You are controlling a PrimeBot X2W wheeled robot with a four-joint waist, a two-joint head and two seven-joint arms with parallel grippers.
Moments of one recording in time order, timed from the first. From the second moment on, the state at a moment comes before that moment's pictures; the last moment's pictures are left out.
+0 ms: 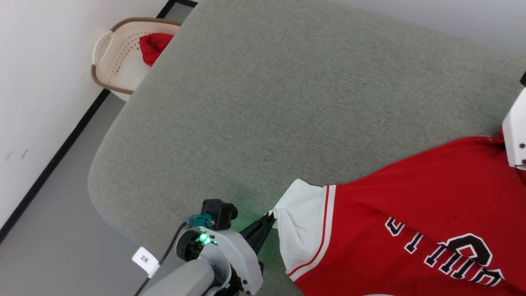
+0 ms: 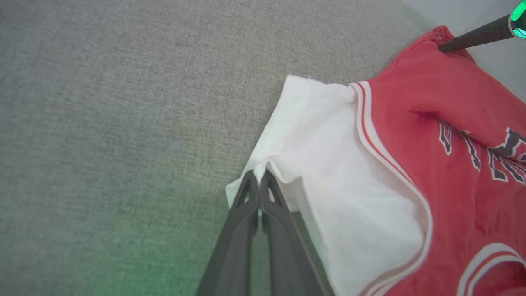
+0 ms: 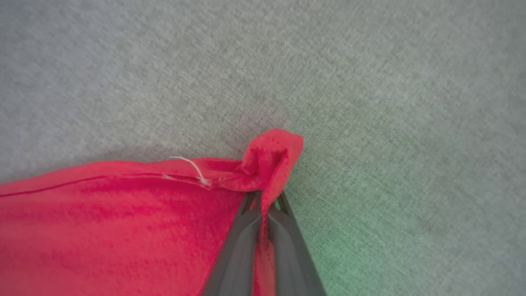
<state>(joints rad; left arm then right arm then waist) -0.57 0.28 -1.02 0.60 -1.05 -0.07 -0.21 -0.99 -0.58 0.59 0.91 0.69 0.13 0.83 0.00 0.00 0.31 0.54</state>
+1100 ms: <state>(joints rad) -1.06 0.59 -0.90 0.56 -1.09 -0.10 0.14 -1.15 -0.42 0.54 0.91 0.64 0.13 0.42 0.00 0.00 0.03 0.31</state>
